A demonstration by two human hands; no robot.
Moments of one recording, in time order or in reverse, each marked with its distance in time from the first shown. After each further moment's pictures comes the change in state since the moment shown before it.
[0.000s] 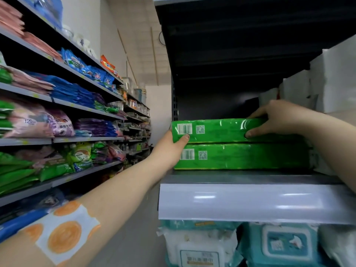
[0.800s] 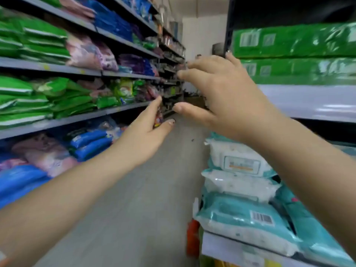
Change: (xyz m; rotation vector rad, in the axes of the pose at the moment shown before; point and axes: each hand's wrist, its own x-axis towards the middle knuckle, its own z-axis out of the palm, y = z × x) left_hand -0.178 -0.074 -0.102 0.294 0.103 -0.106; right_hand -0.130 -0.198 0.088 0.137 0.248 -0.709
